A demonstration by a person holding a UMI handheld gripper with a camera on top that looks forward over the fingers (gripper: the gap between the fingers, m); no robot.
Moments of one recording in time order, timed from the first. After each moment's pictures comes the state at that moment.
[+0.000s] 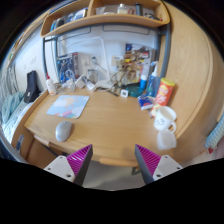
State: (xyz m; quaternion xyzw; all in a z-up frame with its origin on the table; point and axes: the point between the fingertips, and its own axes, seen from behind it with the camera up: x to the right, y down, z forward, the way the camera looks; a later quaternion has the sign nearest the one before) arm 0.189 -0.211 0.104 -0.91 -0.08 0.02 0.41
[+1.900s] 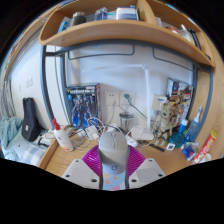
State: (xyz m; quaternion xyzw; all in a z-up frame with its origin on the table) arm -0.113 0.062 0.202 -0.85 -0.05 0.03 0.52
